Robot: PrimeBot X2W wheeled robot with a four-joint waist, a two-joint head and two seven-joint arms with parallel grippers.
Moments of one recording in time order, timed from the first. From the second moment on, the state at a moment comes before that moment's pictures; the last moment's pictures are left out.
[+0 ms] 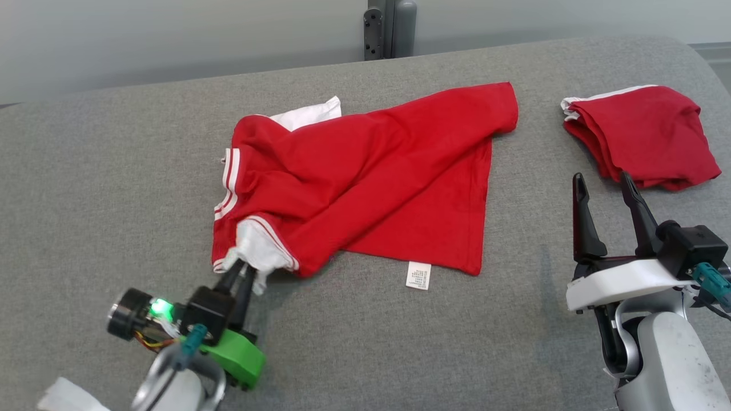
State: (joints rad) left arm -0.25 0.31 -0.45 0.32 -0.15 -0.03 -0.24; right arm -0.21 -0.05 -0.07 0.15 0.16 0.13 -0.21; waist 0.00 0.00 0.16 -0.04
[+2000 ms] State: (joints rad) left arm -0.35 0.20 -0.30 0.70 -0.42 0.00 -0.26; right arm -0.17 -0.05 -0.09 0.14 0.16 0.13 -0.19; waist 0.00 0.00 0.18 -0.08
